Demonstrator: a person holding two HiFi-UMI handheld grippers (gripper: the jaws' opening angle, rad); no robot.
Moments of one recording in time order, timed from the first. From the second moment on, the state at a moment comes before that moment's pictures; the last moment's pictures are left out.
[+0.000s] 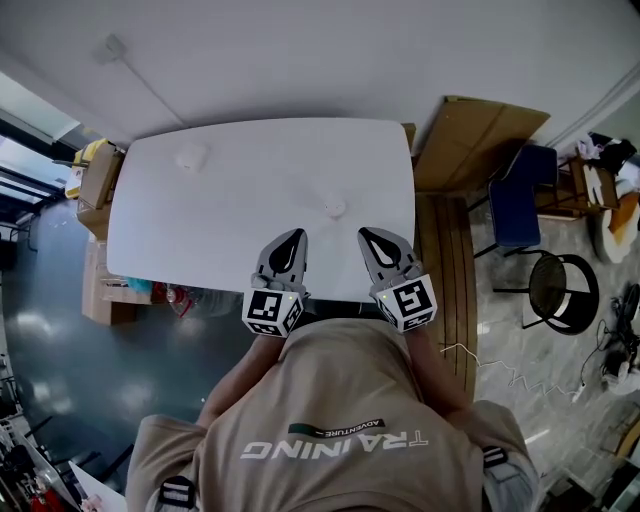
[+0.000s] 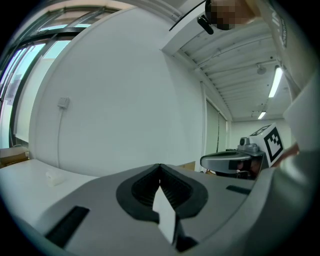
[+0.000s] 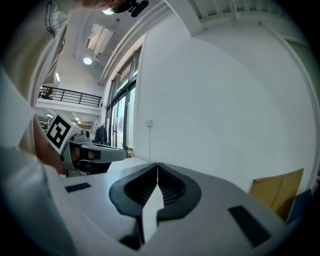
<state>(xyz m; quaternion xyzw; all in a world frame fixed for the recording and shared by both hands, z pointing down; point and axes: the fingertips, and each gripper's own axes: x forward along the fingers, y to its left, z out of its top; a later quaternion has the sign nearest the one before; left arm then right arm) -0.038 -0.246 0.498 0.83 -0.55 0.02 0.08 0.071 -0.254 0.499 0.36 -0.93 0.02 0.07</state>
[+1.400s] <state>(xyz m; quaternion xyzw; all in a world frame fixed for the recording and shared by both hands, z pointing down) -0.071 -0.324 0.525 0.87 -0.48 0.01 0.11 0.030 -0.358 0.529 0.40 -0.90 0.09 0.14</state>
